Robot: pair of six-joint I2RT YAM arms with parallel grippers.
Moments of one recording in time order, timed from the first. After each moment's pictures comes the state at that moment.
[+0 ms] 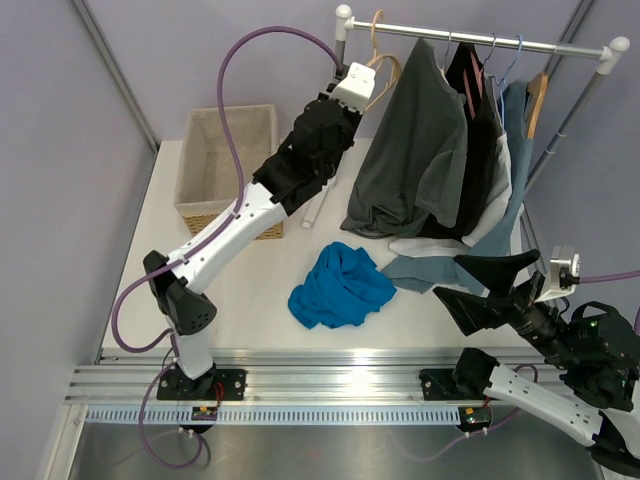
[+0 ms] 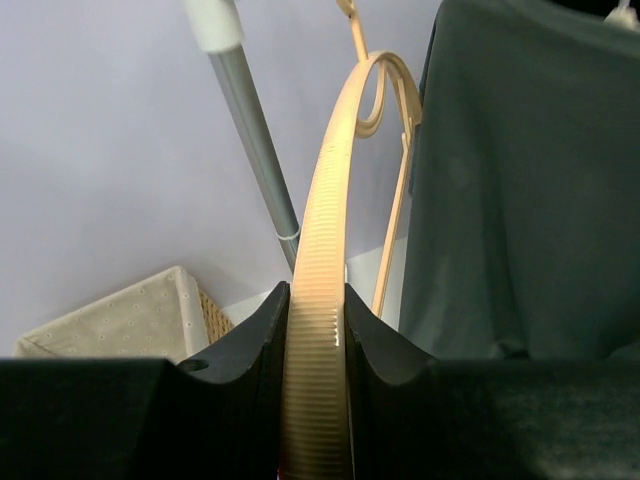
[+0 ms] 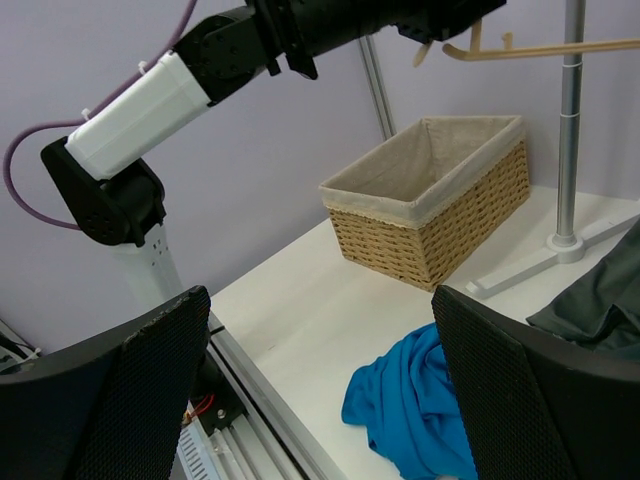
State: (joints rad) left arm -0.84 1.81 2.06 -0.22 -0.55 0.22; right arm 1.02 0.20 0.91 -0.41 0.16 0.30
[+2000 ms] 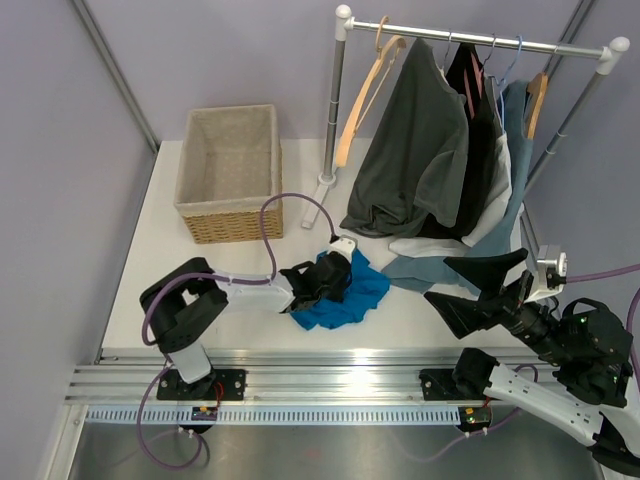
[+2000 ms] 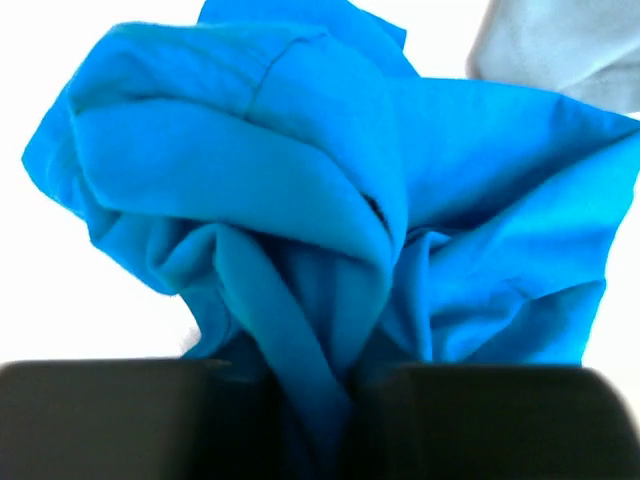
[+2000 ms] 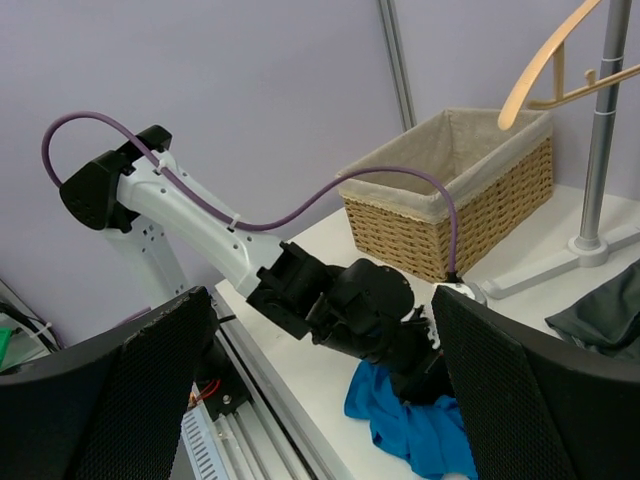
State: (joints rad) left arm -1.01 1.73 0.87 0.06 -0.27 -0.46; right arm 1.02 0.22 0.89 -0.39 0.10 0.29
